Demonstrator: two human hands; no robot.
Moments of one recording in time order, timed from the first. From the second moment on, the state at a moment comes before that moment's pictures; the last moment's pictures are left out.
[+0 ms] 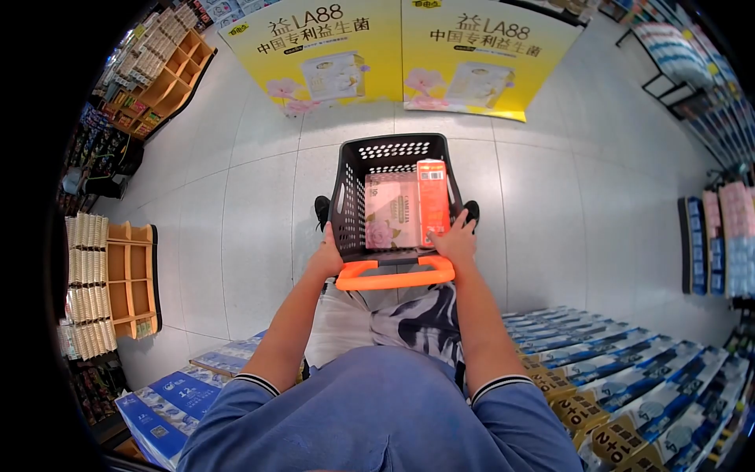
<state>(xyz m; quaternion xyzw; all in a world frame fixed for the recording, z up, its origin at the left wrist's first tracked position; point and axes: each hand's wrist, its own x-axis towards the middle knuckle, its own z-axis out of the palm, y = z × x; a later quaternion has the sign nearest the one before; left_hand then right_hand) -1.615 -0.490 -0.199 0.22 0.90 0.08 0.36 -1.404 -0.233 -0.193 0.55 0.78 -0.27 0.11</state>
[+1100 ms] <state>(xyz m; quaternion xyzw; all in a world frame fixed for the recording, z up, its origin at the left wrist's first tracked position) -1.620 -0.493 -0.213 0.24 0.91 0.10 0.33 -1.401 -0.232 -0.199 0.54 0.79 -0.28 0.09</state>
